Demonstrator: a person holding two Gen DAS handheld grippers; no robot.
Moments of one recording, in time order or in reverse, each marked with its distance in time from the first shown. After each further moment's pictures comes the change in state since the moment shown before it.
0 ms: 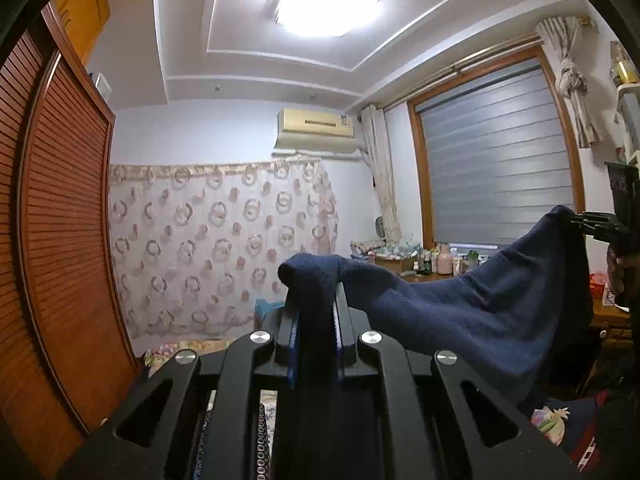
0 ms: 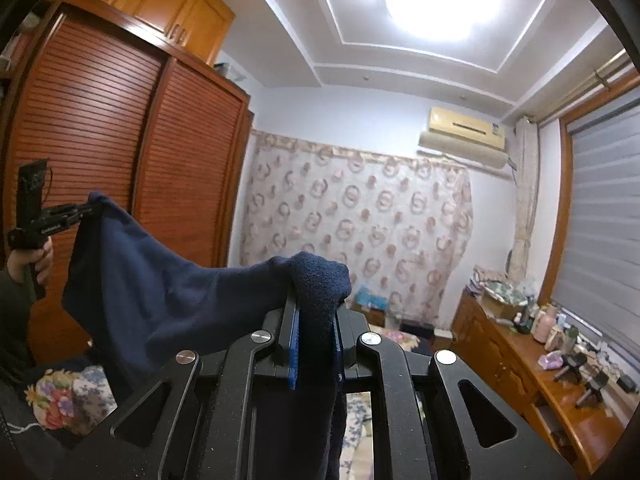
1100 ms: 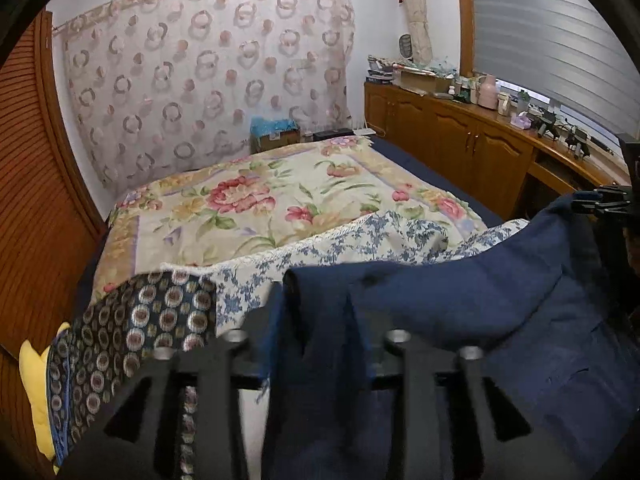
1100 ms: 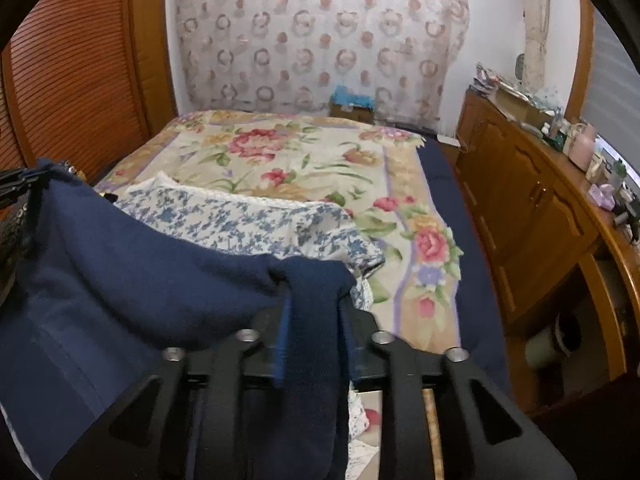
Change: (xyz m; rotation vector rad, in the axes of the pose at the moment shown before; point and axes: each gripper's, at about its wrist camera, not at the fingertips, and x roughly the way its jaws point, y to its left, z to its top) left arm 0.342 0.005 -0.253 -0.030 0.648 0.019; right arm 0.374 -0.117 -0.319 0.206 0.659 -0.031
